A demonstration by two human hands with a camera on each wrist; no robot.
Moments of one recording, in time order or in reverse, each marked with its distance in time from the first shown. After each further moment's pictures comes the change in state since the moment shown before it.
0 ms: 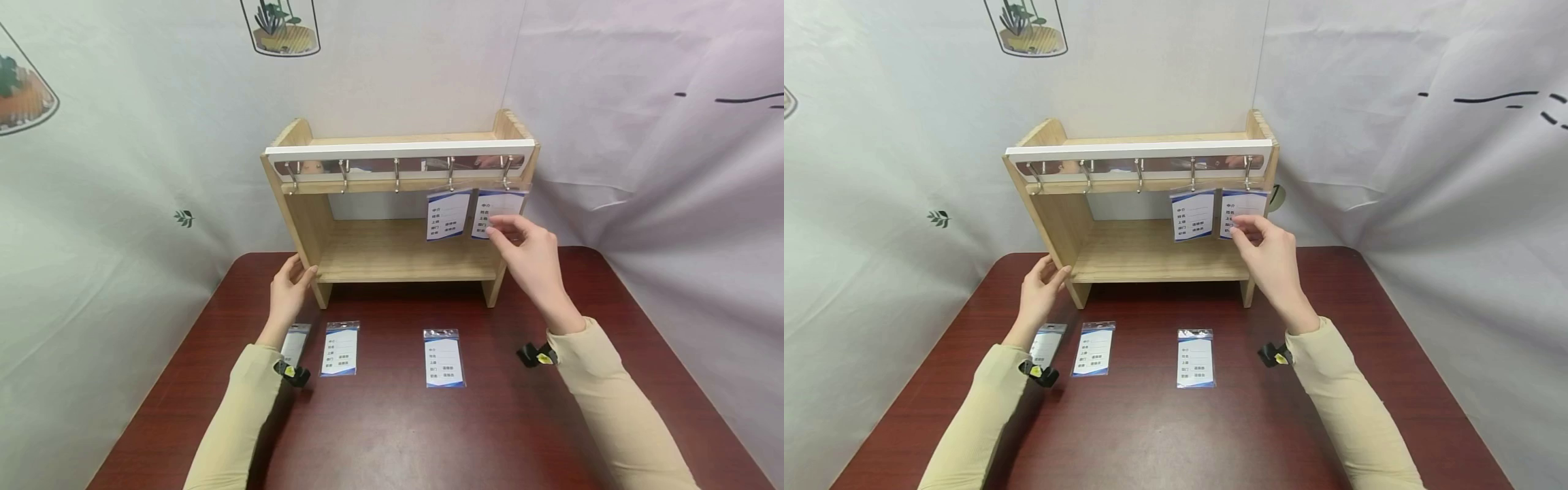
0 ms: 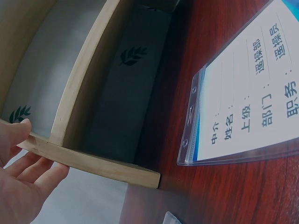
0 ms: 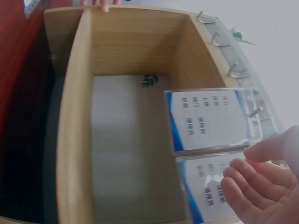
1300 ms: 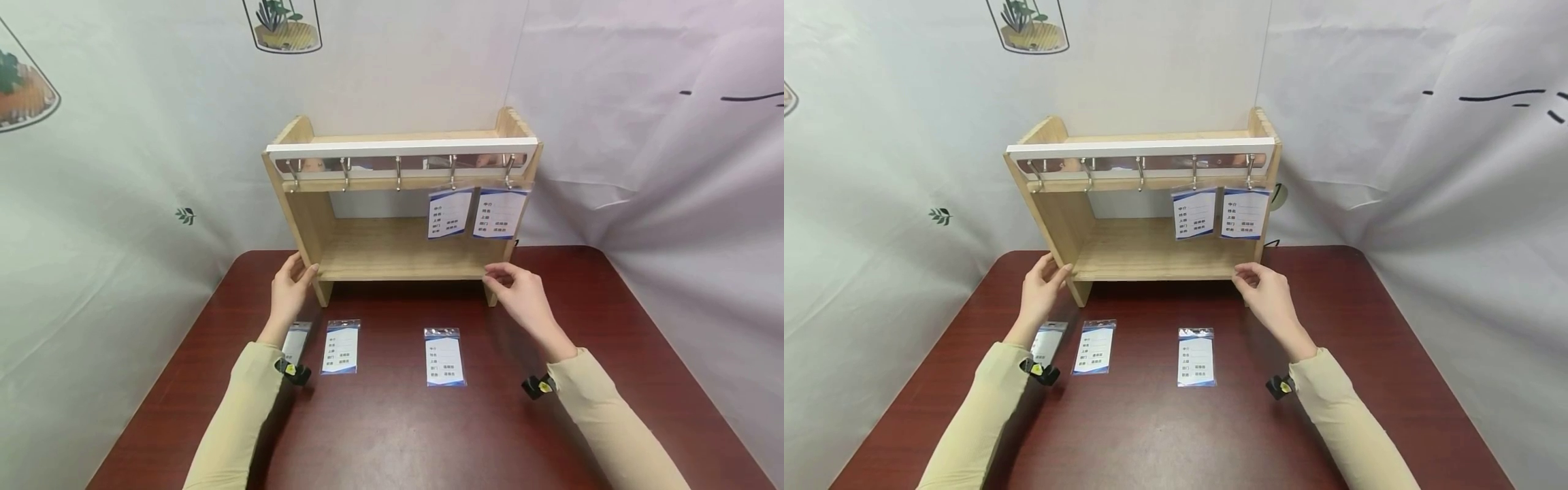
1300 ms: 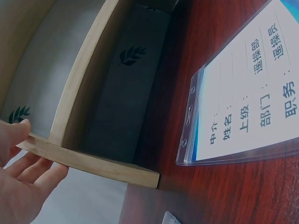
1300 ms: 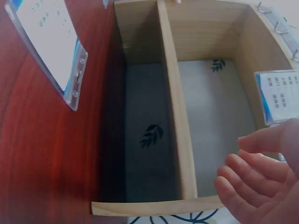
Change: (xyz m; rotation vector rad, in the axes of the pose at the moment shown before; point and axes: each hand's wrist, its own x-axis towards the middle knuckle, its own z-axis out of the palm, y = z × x) left_hand -0.001 0.003 -0.001 0.014 -0.005 -0.011; right_hand -0.047 0.063 0.025 -0.083 -0.250 0.136
